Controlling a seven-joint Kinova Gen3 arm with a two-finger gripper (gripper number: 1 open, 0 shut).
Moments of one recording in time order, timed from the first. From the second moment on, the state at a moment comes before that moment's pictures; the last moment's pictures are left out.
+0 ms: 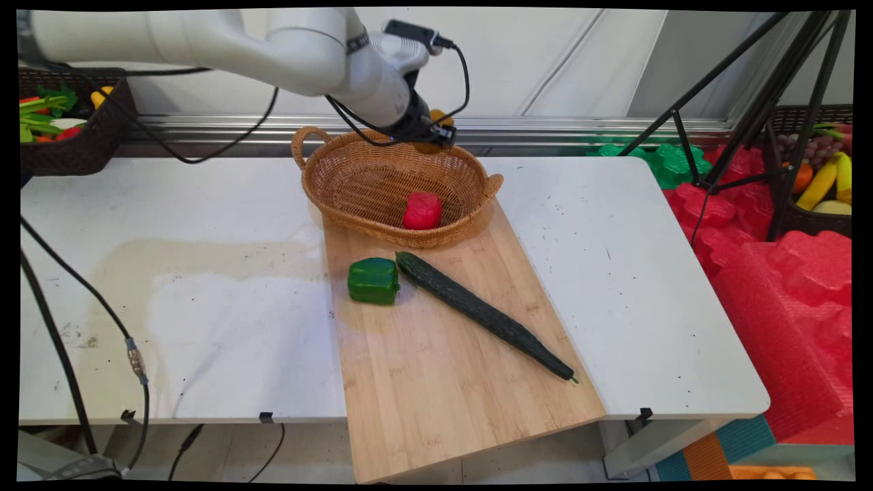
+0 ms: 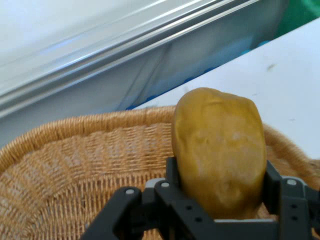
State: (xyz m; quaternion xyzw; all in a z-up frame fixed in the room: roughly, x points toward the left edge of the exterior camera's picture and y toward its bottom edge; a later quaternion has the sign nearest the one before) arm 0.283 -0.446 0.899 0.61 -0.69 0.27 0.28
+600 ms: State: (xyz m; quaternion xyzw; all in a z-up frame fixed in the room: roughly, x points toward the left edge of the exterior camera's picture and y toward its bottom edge) arm 0.282 -0.346 0.947 0.46 -0.79 0.25 0.32
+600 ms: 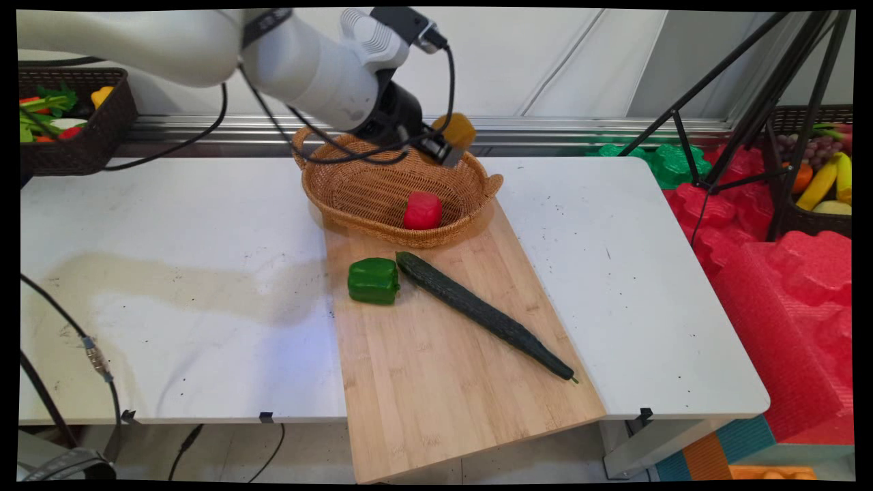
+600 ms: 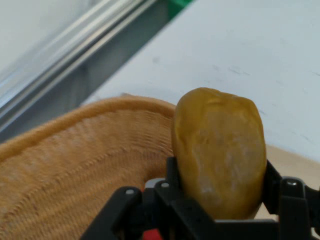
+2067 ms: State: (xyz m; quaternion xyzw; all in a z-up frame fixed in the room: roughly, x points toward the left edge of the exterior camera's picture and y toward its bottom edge) arm 0.240 -0.215 0.855 0.24 -0.94 0.11 0.23
